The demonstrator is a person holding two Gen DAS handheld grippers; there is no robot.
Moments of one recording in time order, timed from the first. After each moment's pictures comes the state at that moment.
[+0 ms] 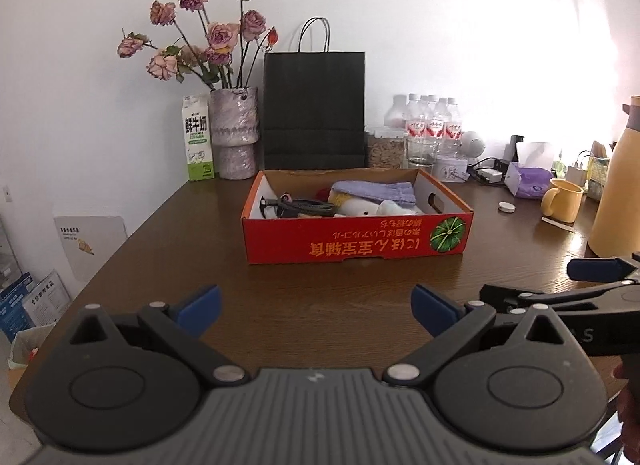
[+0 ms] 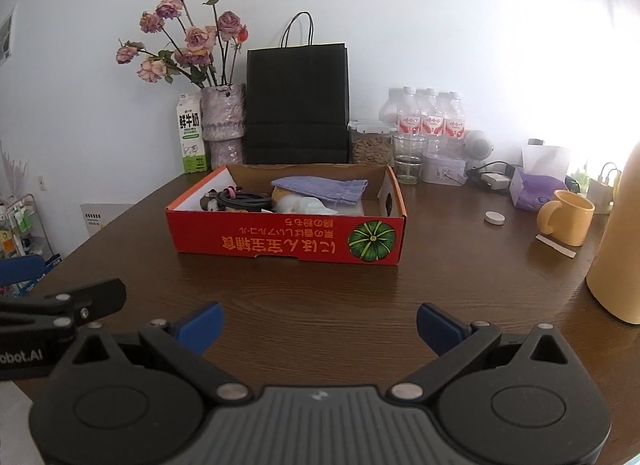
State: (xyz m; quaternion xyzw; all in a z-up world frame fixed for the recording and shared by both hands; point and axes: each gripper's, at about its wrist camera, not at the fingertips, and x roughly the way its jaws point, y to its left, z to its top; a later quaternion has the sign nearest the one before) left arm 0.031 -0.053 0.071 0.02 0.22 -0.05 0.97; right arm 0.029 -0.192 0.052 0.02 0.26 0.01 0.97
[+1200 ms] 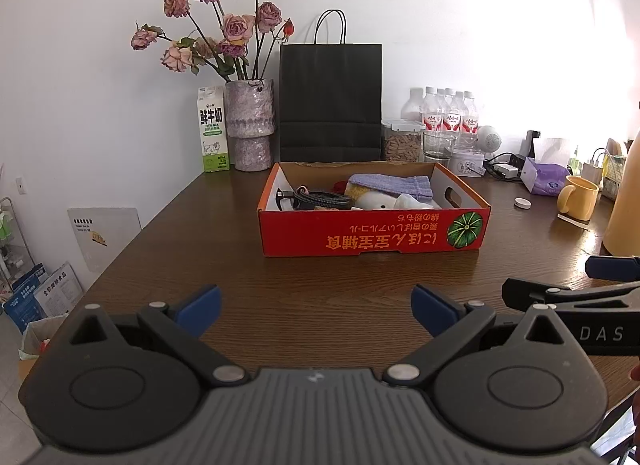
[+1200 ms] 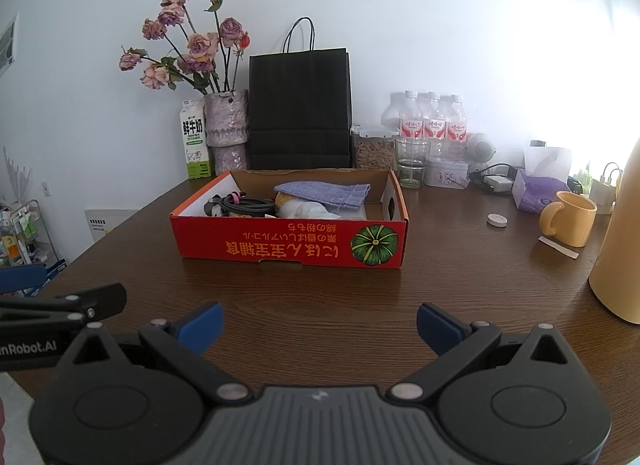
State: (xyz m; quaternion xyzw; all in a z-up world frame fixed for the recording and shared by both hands) left arm 0.035 -0.047 0.071 0.02 0.23 -0.03 0.97; right arm 0.028 -0.195 0.054 0.02 0.25 0.01 0.97
